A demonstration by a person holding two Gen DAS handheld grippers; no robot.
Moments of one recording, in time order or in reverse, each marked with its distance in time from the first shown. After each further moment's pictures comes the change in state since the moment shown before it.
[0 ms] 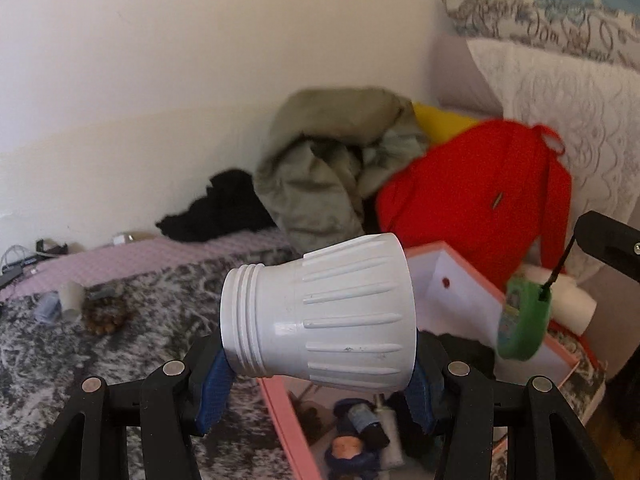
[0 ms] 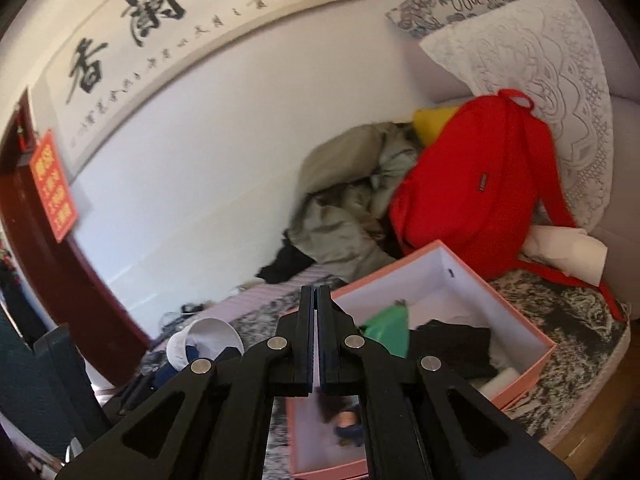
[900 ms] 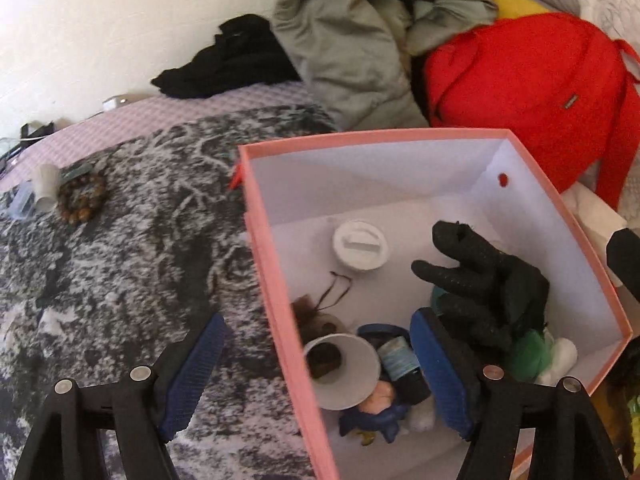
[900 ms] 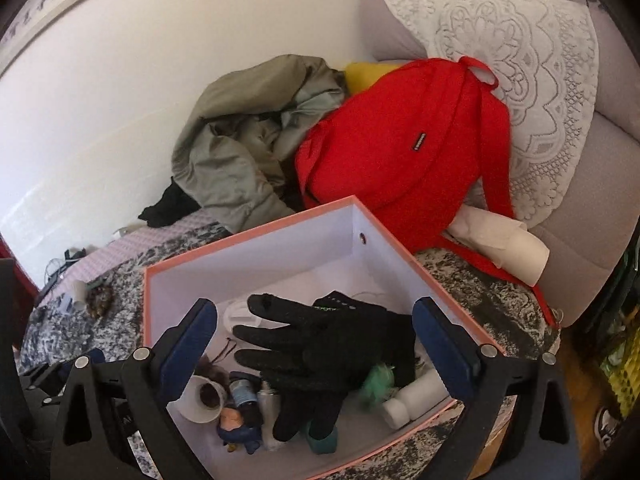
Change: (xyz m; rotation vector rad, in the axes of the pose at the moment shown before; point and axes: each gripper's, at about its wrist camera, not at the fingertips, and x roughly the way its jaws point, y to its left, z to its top) left arm 0.095 0.021 -0.014 -0.098 0.419 0.055; right arm 0.111 -0.021 -0.025 -0.126 0.189 -0.388
